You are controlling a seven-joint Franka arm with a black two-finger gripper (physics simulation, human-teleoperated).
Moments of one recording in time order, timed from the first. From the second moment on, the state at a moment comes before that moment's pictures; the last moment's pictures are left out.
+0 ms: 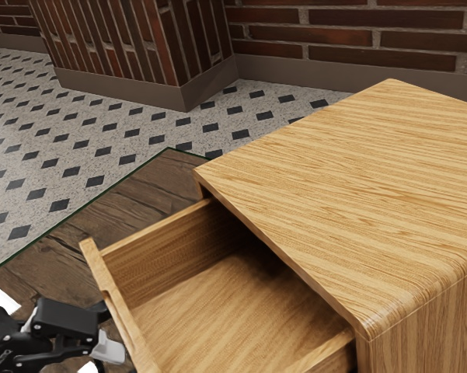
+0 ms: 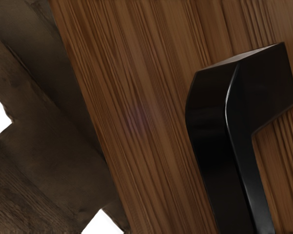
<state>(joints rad) -0.44 -1.29 0.03 -2.68 -0.10 2.04 -1.24</state>
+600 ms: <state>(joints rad) -0.43 -1.46 0.03 -2.72 -0.10 1.92 -1.30</state>
